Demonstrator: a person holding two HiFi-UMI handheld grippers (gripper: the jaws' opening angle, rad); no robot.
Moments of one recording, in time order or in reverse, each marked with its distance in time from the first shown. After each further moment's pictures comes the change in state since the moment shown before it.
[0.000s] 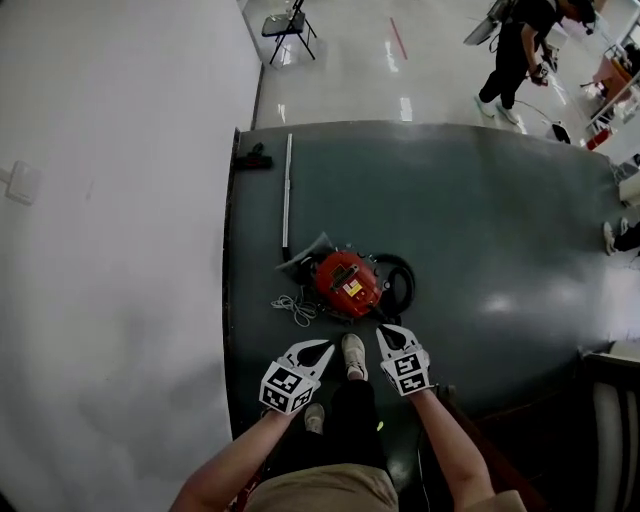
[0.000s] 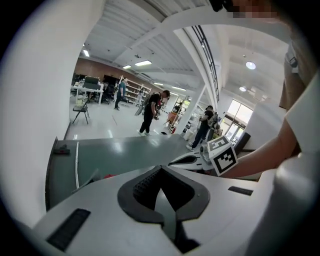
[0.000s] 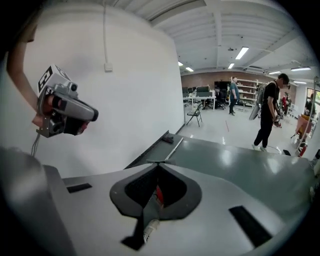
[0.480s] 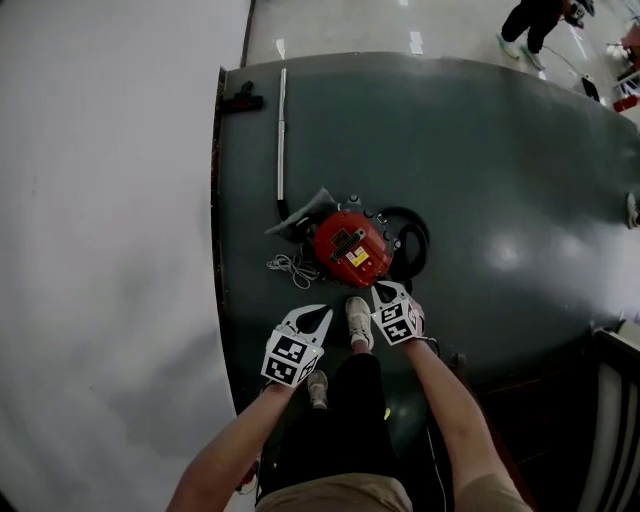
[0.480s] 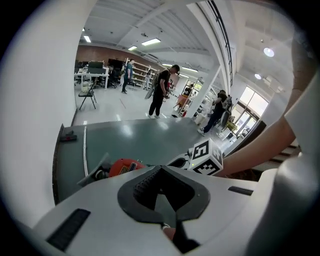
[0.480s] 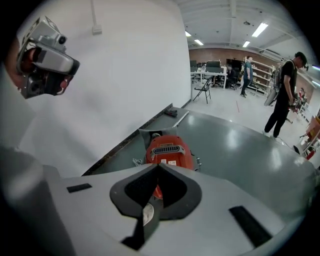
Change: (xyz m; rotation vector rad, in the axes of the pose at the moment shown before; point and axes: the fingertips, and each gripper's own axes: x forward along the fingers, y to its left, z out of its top) left arm 0.108 0.110 -0.068 -0.032 0.210 0.097; right arm 0.193 -0.055 -0.131 -0.038 0.276 0.060
